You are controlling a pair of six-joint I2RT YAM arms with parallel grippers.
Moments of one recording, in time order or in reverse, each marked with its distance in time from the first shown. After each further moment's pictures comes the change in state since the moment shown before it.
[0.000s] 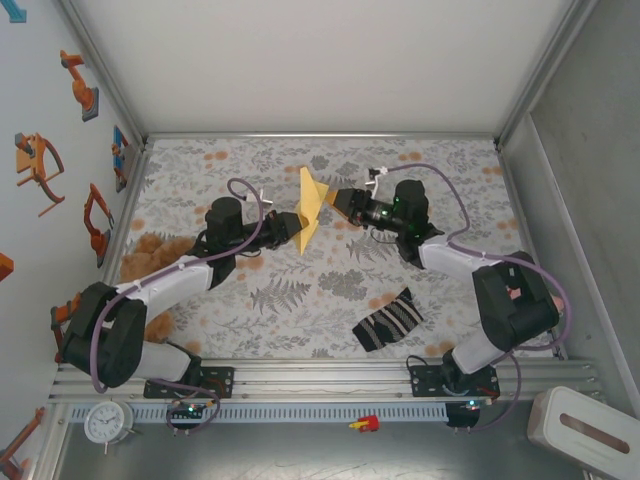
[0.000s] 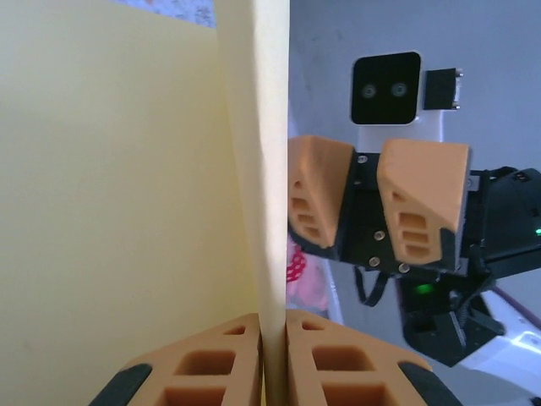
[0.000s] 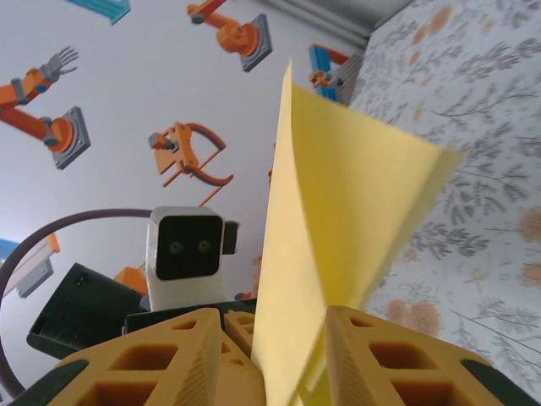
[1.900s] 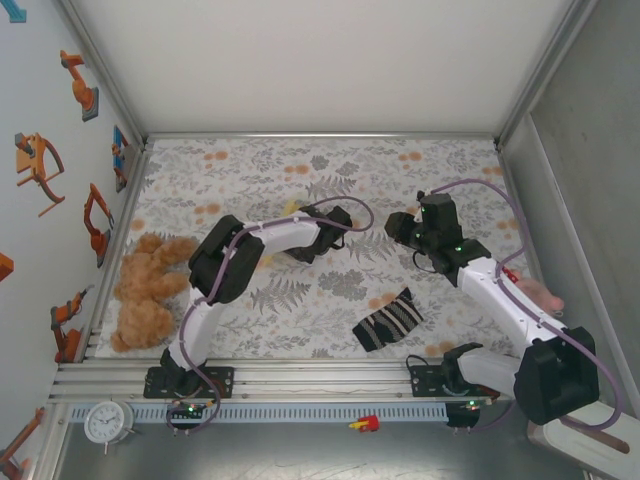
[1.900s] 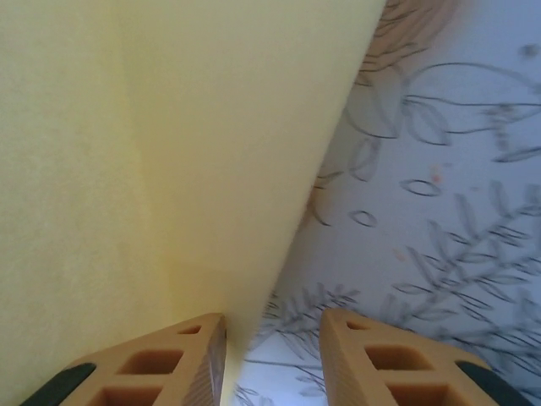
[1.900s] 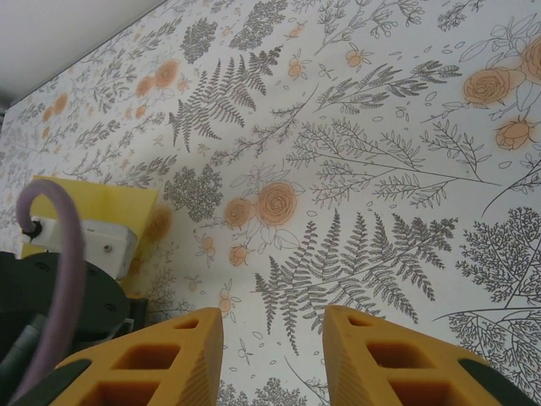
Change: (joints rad) left arm -0.351 0.826 0.897 -1.370 -1.342 0.538; right arm -0.084 -0.407 -0.023 -0.943 0.632 -0.476
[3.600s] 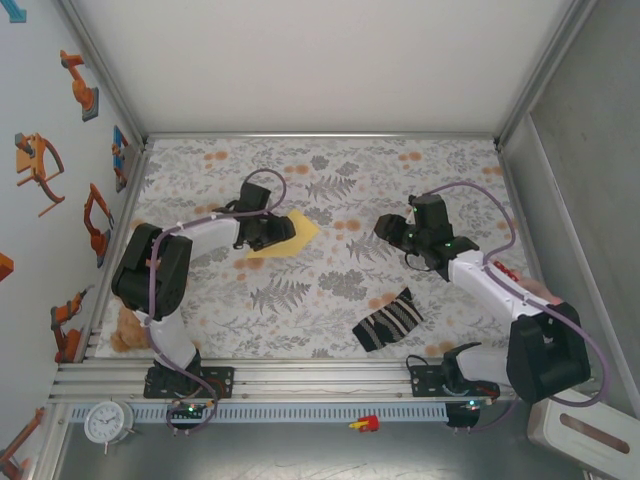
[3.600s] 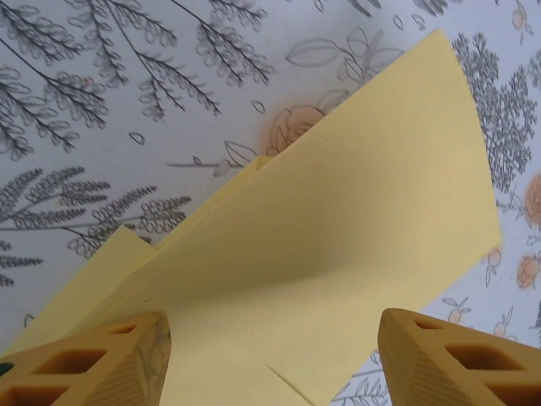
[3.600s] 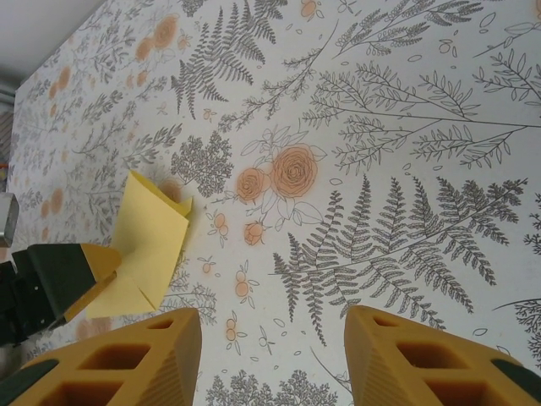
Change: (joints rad) left arm 0.414 -0.376 -0.513 0.674 0.852 -0.194; right arm 0.000 0.119 -0.024 0.094 -0.107 0.079
